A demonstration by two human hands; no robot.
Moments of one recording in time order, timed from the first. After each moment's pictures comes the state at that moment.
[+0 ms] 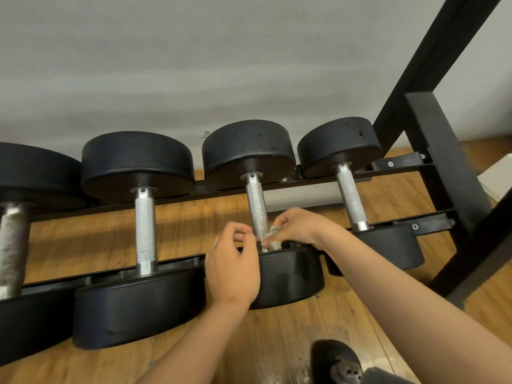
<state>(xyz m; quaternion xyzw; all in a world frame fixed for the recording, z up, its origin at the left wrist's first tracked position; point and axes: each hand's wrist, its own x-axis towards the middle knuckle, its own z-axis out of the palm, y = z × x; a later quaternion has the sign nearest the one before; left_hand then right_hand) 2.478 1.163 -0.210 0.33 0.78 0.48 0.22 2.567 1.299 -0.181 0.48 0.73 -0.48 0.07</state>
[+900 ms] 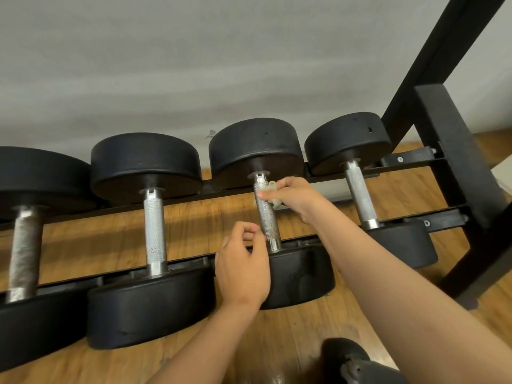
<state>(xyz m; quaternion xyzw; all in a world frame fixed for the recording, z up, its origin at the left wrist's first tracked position) 2.478 1.163 -0.207 0.33 0.78 0.49 0.21 2.528 1.324 -0.179 0.52 0.60 -0.58 -0.16</state>
